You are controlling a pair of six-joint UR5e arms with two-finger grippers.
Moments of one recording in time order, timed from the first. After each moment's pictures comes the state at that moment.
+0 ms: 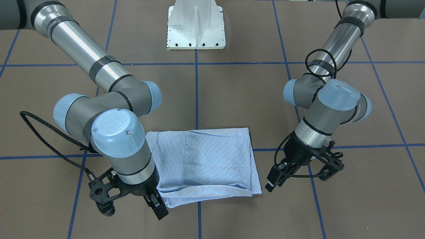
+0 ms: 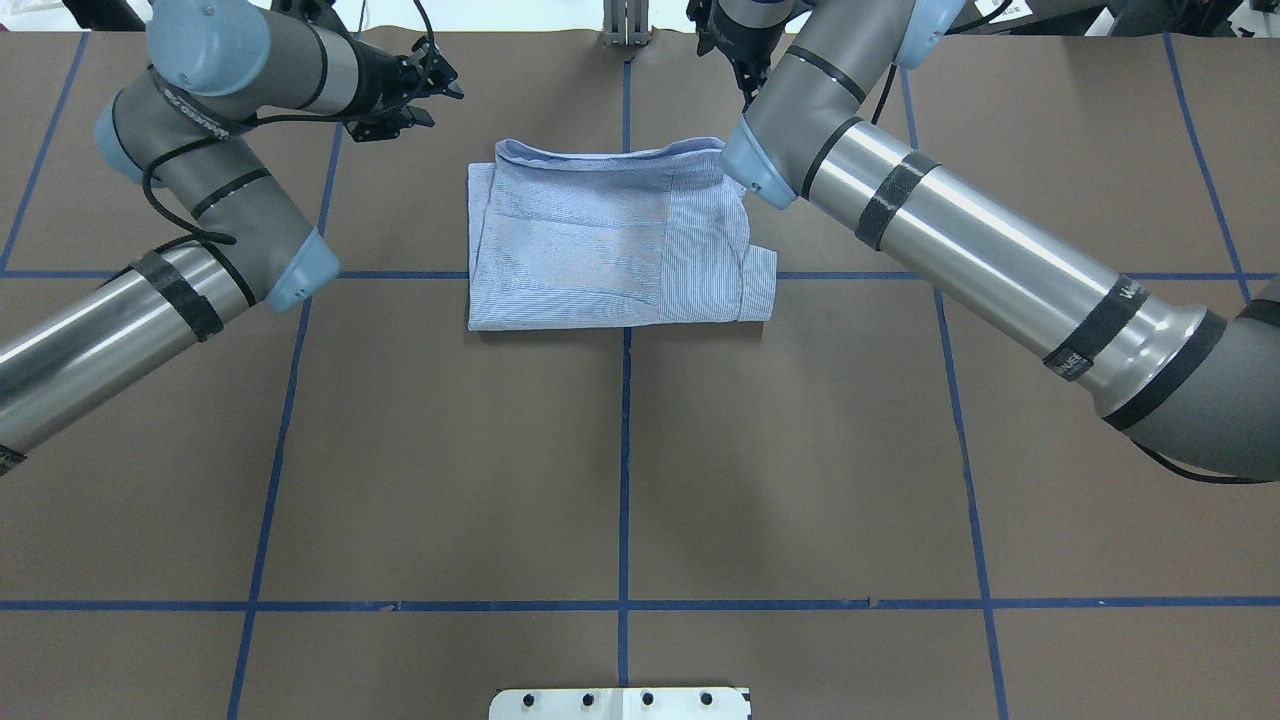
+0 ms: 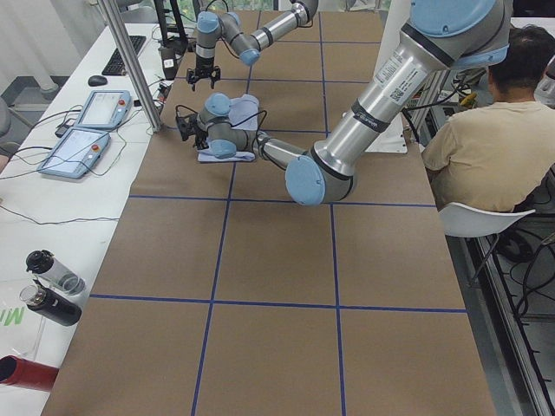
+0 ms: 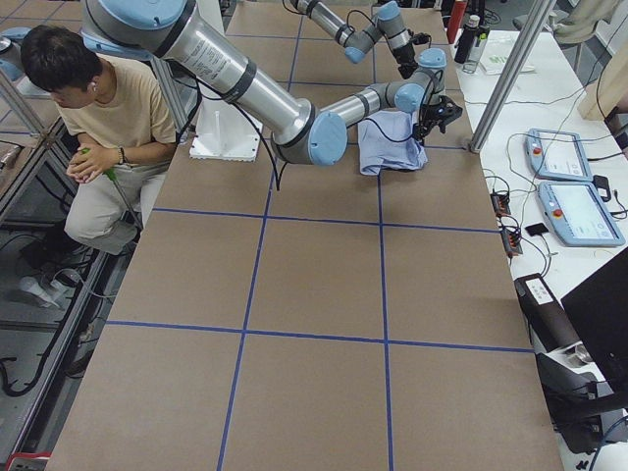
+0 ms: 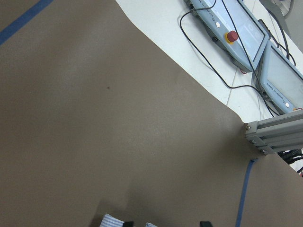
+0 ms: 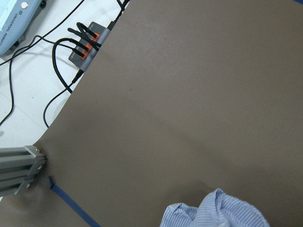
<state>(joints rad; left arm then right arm) -0.93 -2.28 -1.15 -2.52 -1.94 -1.63 0.91 -0.53 0.95 -1.23 1.96 1.90</state>
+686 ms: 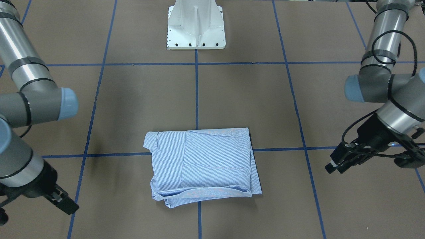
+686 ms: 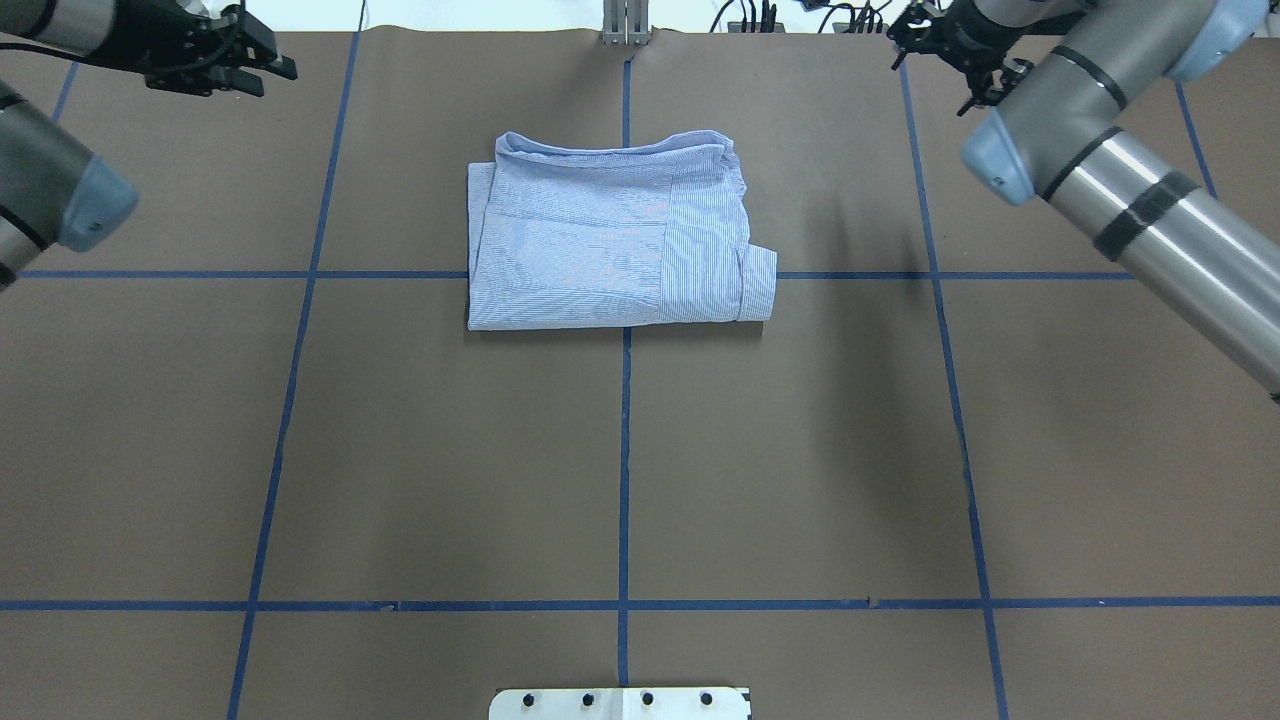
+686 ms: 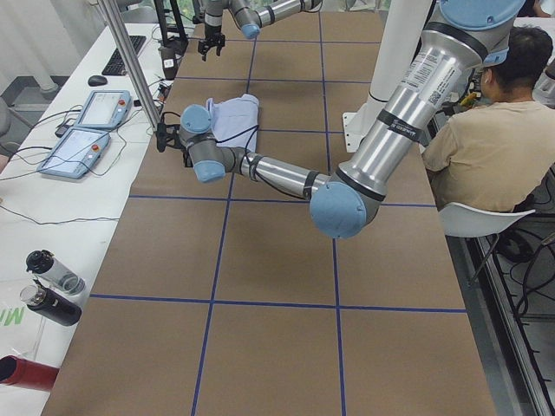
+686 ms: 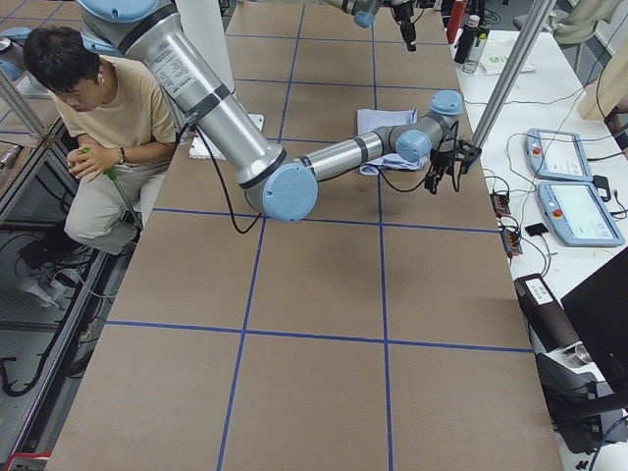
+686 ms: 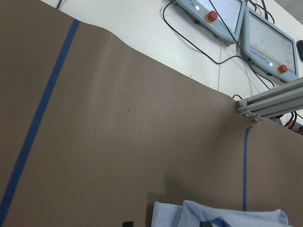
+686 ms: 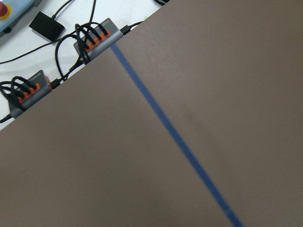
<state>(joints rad) -1.17 -2.07 -1.28 -2.51 -2.27 -1.17 1.10 -0.90 1.21 -1.23 2.10 1.37</state>
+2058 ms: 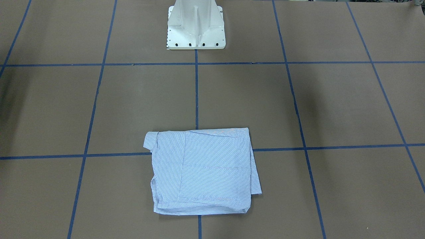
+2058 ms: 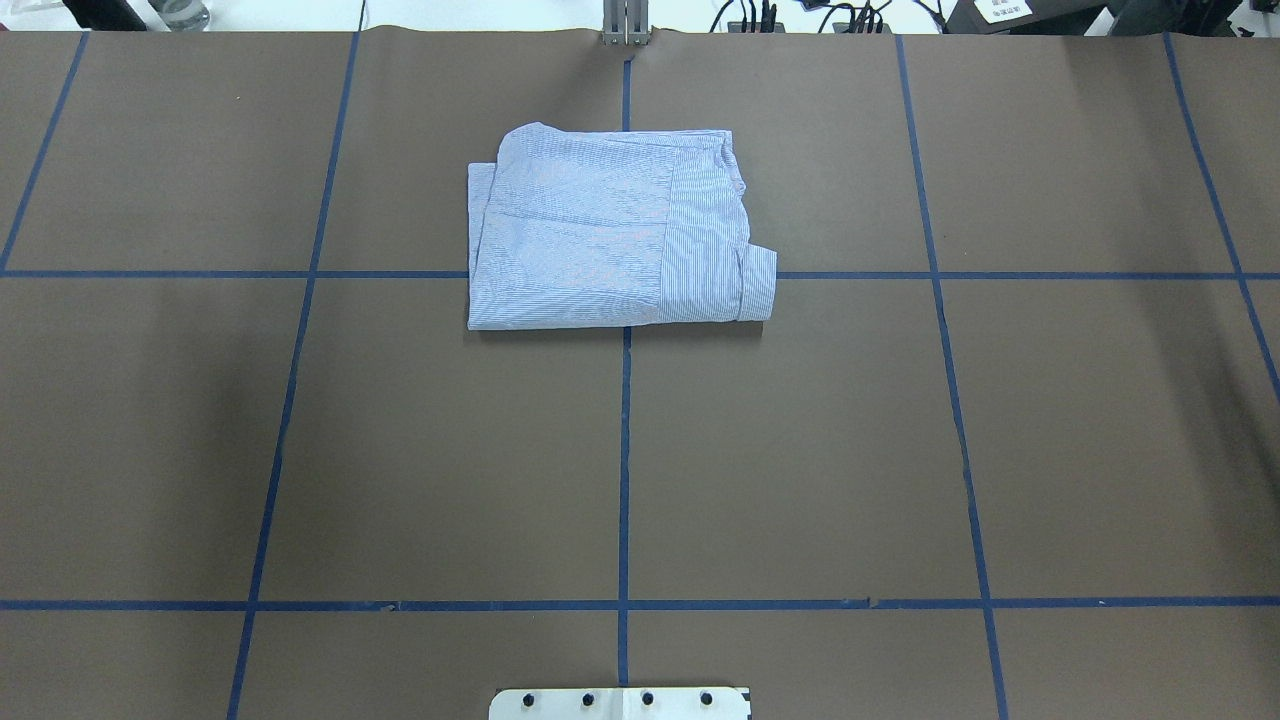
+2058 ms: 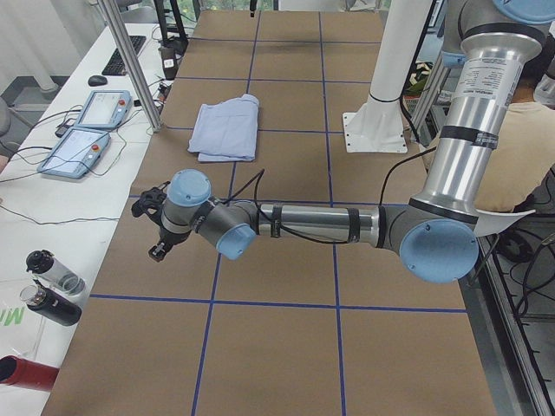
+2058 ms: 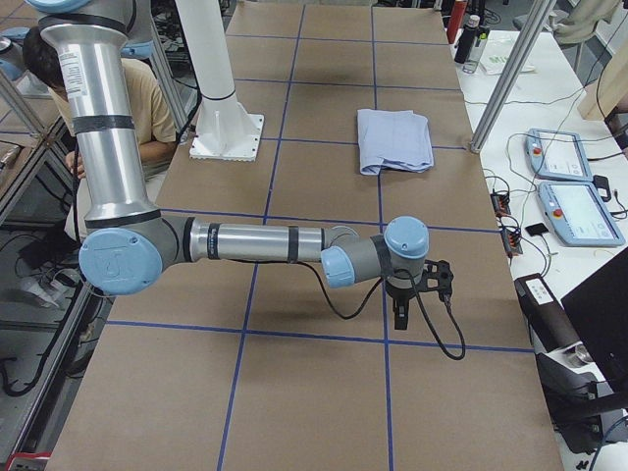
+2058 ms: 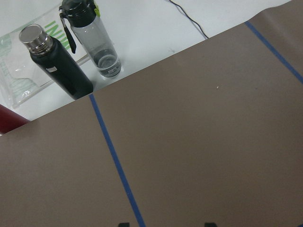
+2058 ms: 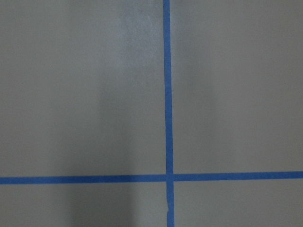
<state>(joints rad) -1.50 -1.79 -1.36 -2.19 -2.24 -0.02 1.48 -1.46 1.41 -1.27 2.30 0.26</state>
